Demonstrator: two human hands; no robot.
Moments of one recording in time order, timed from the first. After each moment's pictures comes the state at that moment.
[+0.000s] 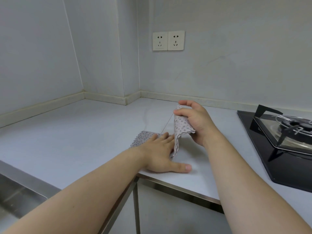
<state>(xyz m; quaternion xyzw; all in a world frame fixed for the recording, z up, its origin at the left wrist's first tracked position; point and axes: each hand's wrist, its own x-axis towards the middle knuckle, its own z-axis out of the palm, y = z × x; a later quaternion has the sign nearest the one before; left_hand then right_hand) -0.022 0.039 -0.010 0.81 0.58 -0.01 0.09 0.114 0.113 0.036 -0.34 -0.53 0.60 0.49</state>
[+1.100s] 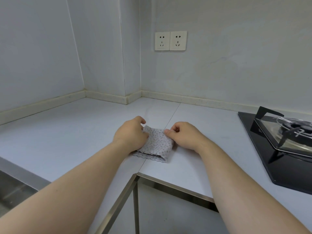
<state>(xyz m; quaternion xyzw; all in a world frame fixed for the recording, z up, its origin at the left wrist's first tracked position) -0.087 0.055 -0.012 0.56 0.76 0.31 0.07 0.105 0.133 -0.010 -0.48 -0.81 0.26 0.24</state>
